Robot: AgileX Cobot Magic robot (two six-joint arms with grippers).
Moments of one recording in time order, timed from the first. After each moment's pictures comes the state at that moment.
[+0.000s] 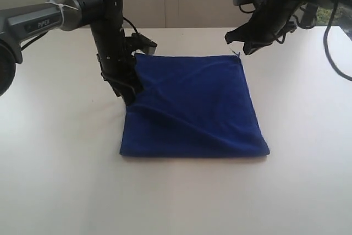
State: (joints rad) left arm -0.44 2.37 -2.09 -0.13 1.32 0.55; right arm 0.14 2.31 -2.00 0.14 0.91 -0.23
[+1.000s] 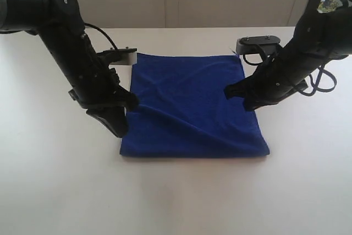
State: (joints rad) left arm -0.44 1.88 -1.37 -0.47 1.18 0.42; right arm 0.22 1.87 -1.14 0.32 0.59 -0.28
